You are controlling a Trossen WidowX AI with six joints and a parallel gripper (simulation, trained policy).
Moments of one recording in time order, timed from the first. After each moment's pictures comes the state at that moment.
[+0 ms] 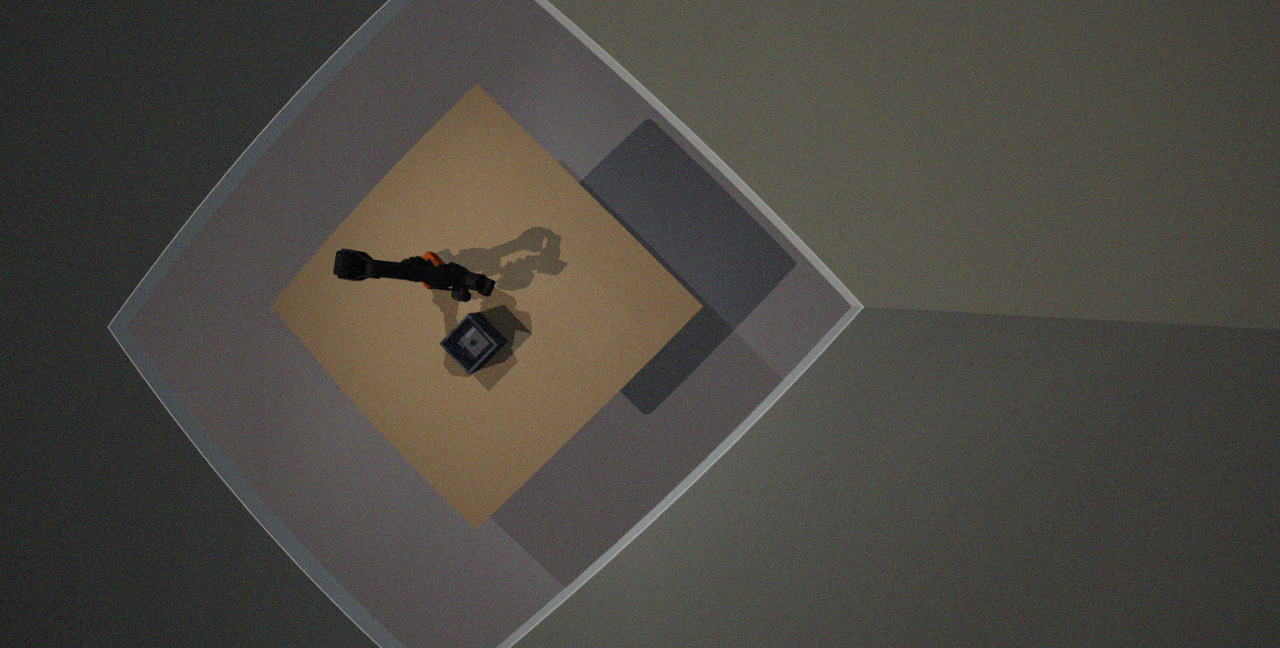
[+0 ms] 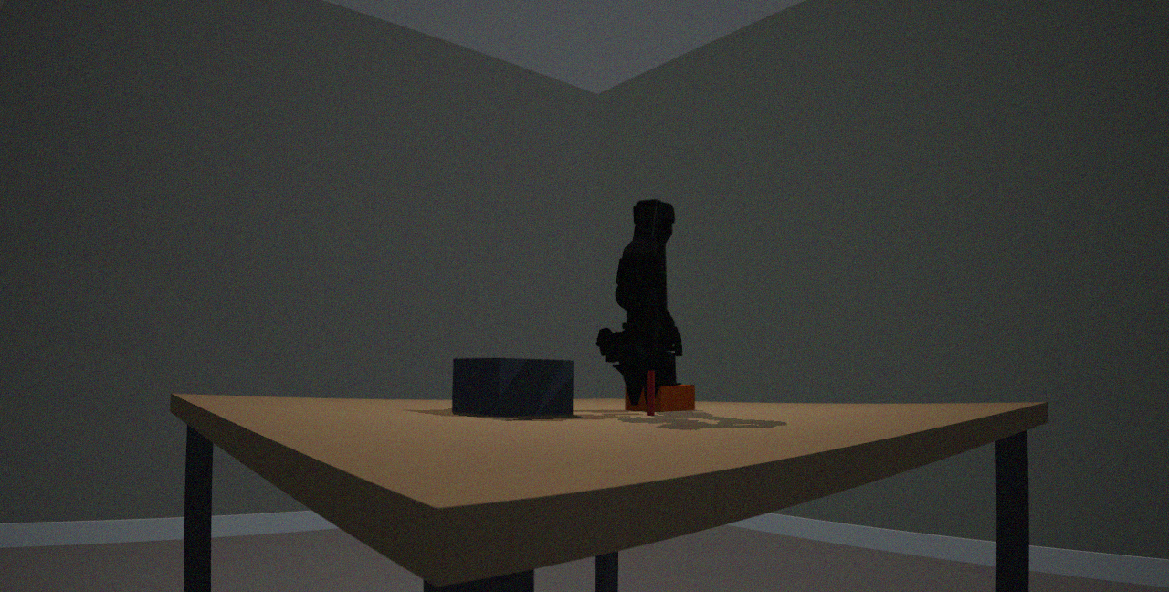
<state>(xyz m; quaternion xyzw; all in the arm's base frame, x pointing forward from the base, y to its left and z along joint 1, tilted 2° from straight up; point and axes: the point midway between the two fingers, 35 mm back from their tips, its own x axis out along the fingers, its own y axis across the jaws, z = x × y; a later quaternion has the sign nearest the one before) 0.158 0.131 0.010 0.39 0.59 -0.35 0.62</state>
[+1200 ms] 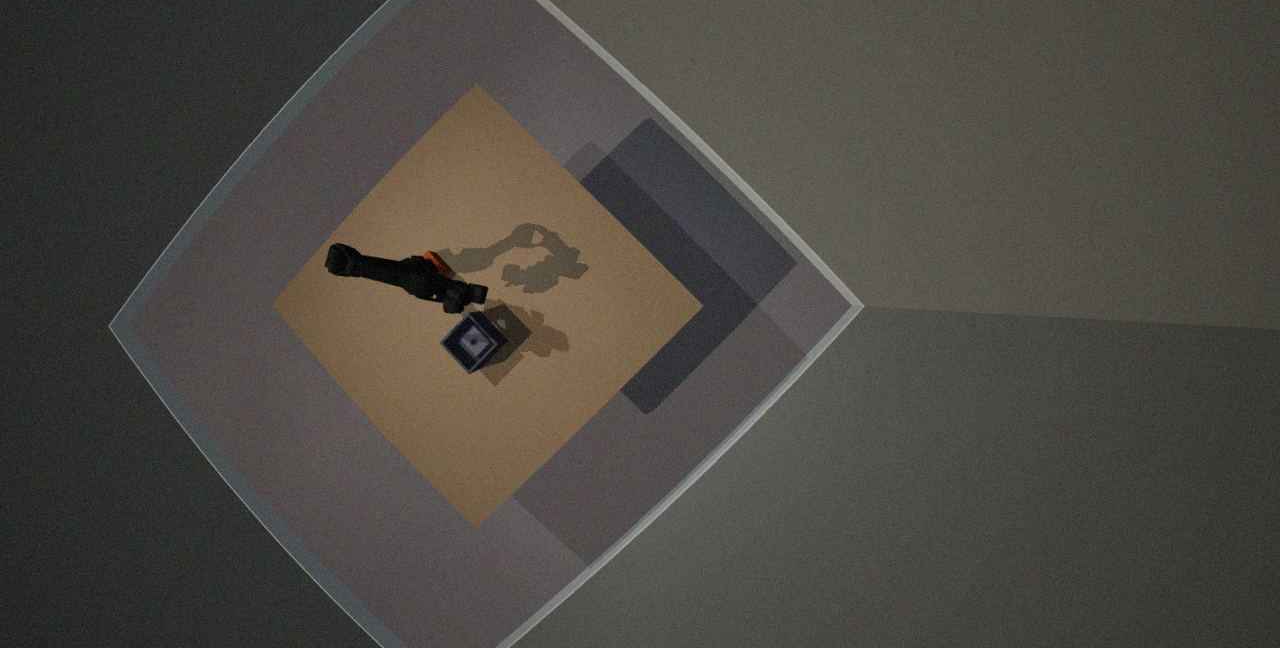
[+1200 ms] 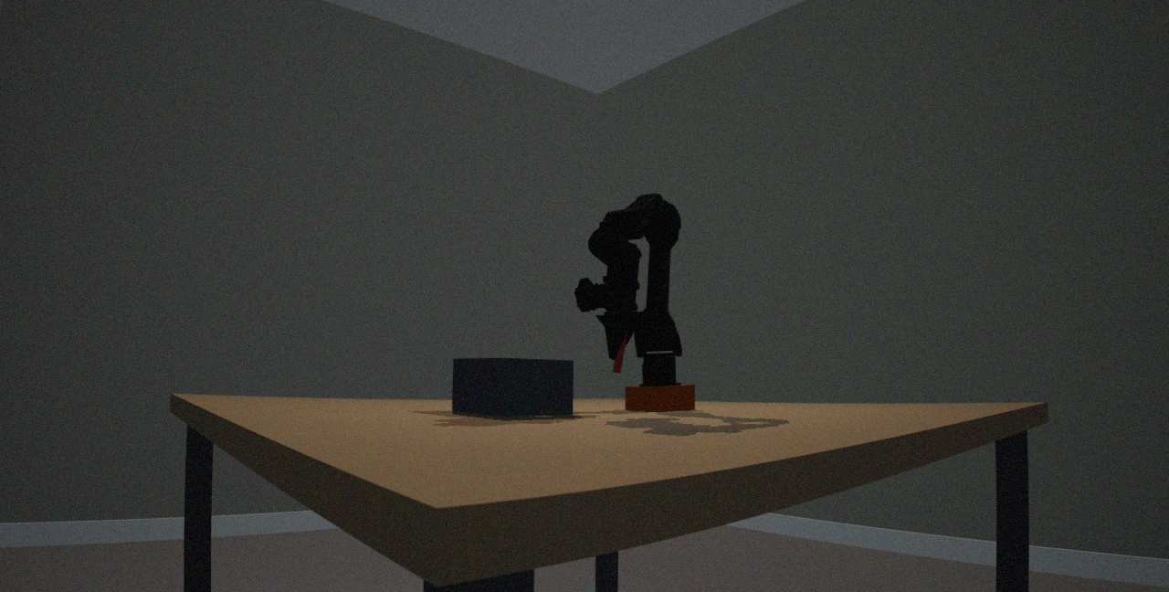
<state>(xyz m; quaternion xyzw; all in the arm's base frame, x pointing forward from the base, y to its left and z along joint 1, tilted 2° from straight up) 0.200 0.111 0.093 0.34 0.58 -0.27 0.69</state>
